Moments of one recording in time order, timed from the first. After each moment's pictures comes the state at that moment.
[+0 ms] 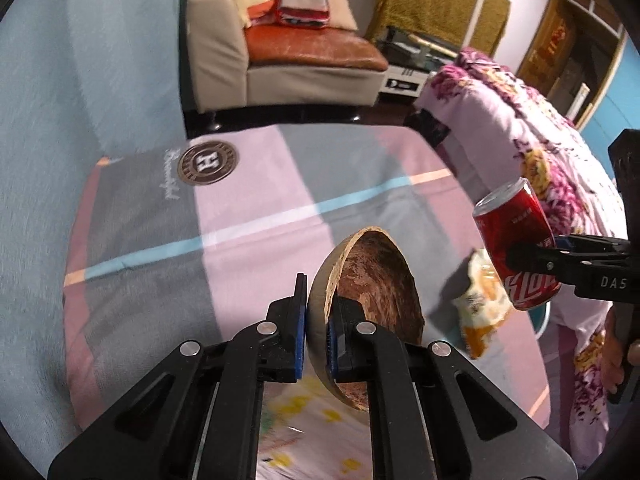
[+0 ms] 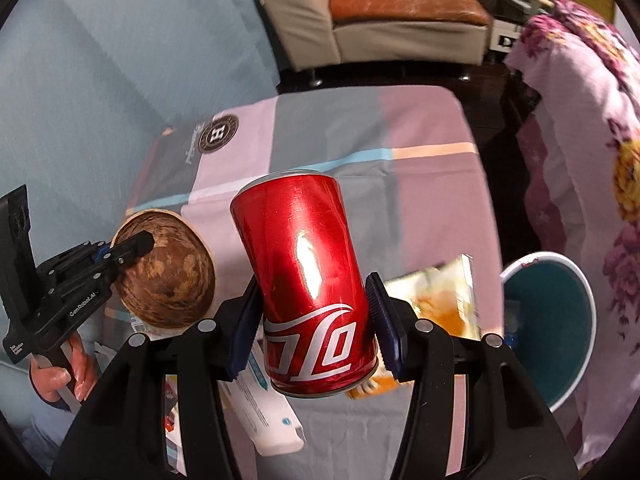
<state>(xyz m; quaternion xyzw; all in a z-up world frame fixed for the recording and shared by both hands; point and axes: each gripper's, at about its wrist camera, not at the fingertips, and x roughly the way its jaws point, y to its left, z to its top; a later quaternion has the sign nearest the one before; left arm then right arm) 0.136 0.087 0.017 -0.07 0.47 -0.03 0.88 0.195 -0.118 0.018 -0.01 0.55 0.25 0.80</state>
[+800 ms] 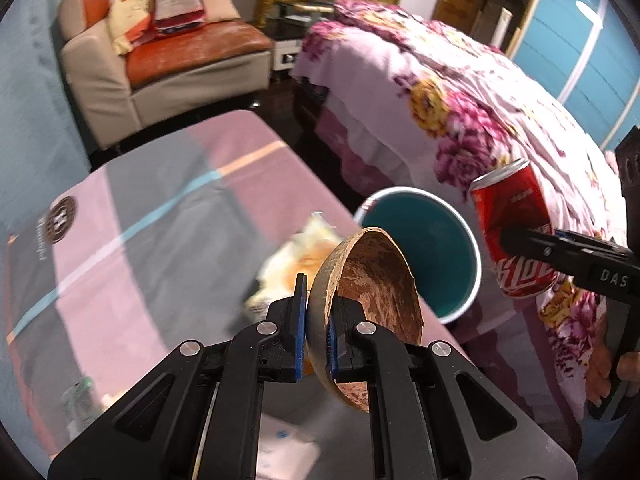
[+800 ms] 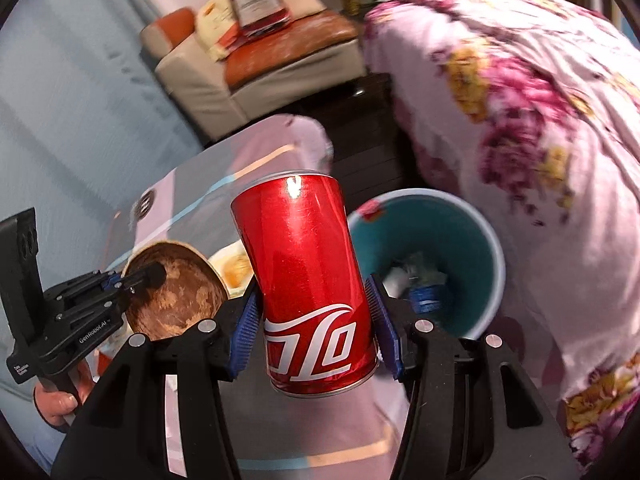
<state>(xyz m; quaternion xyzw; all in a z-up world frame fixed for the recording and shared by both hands) 0.148 -0.121 0.017 0.02 0.49 -0.17 0.86 0.134 -0.328 0.028 0.12 0.49 0.12 0.85</state>
